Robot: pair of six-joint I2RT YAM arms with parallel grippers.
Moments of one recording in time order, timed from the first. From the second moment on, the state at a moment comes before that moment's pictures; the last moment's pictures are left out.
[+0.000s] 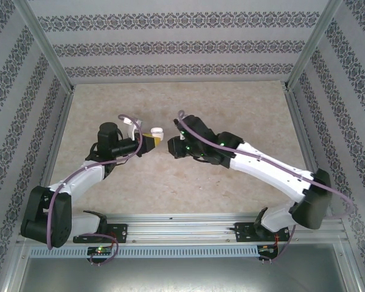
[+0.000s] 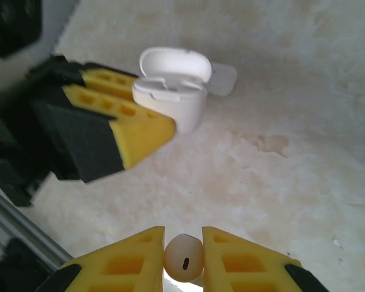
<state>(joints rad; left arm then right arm) -0.22 1.27 0.61 0.34 0.80 -0.34 0.92 1.41 1.31 -0.61 0.03 0.64</state>
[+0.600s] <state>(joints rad) -0.37 1.33 0.58 0.71 0.76 -0.31 0.89 1.28 1.24 -0.37 -0.07 0.83</state>
